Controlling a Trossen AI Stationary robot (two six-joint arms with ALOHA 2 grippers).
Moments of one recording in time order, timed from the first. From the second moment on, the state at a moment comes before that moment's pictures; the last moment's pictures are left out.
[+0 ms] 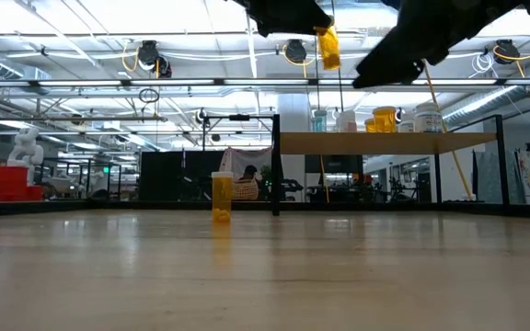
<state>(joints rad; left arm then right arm) -0.04 1.70 1.43 -0.19 -0.08 0.20 0.28 1.14 0.65 -0.06 0.41 0.23</state>
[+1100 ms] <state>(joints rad) 0.40 1.60 1.46 -0.18 -0.10 0.26 0.32 0.98 0.65 -0.28 0.42 0.26</state>
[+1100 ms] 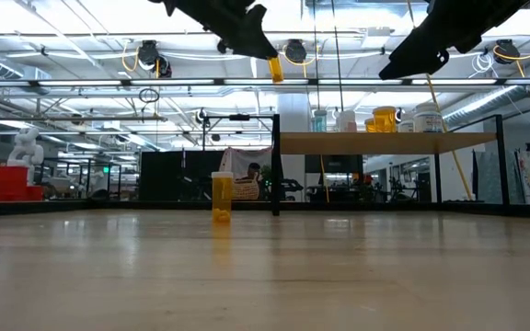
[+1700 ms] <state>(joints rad) 0.48 1.69 1.60 -0.19 -0.05 0.28 0.30 0.98 0.65 -0.26 0.48 0.24</state>
